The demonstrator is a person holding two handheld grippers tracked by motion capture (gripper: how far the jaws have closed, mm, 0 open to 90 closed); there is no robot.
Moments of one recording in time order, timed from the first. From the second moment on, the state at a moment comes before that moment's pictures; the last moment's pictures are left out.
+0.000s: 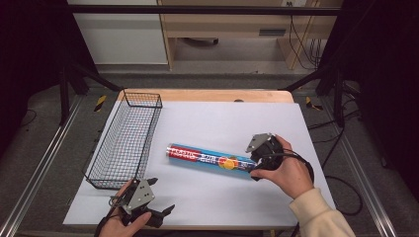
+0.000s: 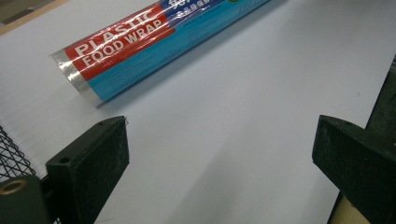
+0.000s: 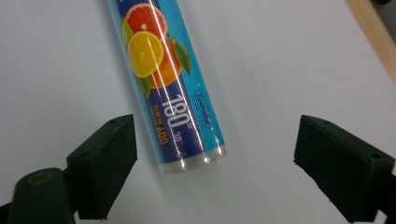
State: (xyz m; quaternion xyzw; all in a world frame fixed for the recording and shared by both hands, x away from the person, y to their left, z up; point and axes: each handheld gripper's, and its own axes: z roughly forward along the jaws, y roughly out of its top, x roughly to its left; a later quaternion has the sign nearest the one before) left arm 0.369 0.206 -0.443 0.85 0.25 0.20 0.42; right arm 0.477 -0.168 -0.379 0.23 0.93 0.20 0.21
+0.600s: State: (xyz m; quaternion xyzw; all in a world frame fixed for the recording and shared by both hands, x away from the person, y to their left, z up) left arm 0.370 0.205 -0.446 0.86 0.24 0.19 0.41; right arm 0.514 -0.140 -0.415 0.20 0.95 0.18 0.13
